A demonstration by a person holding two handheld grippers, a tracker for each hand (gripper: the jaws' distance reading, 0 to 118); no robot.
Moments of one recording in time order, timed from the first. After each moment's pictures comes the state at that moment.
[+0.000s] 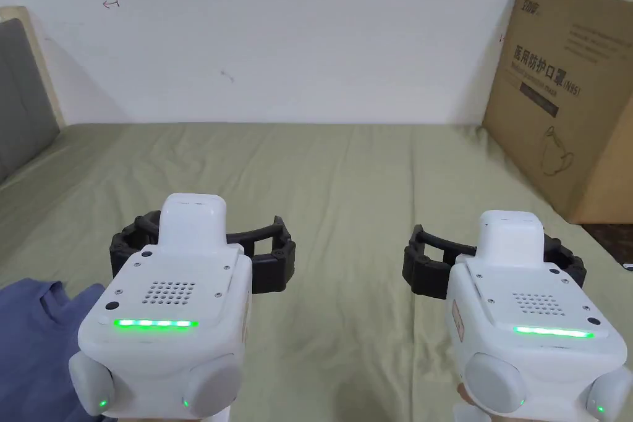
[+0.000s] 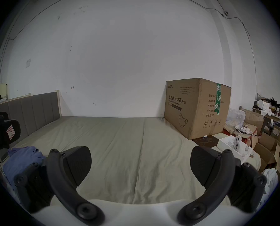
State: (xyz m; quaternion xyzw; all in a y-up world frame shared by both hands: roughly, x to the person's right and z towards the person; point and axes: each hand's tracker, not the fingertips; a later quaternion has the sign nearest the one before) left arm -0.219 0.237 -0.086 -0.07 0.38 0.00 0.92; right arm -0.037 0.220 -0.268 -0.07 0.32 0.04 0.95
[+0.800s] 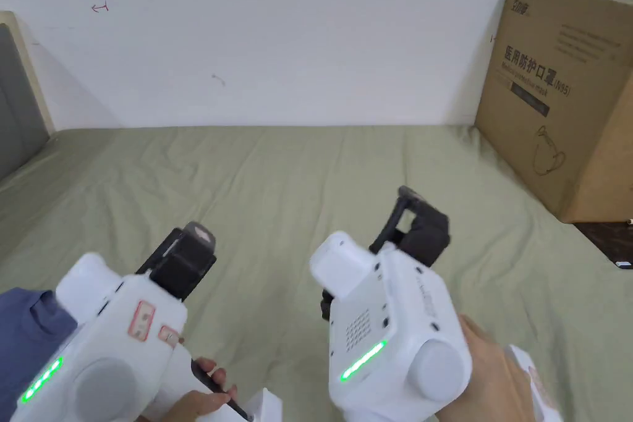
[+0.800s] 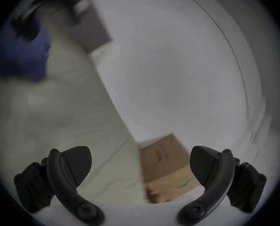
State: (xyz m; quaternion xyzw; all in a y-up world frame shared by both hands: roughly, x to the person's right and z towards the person) left arm -0.269 0.204 -0.060 0.04 0.40 0.34 0.85; right arm -0.110 0.212 -0.219 0.10 0.33 0.39 0.86
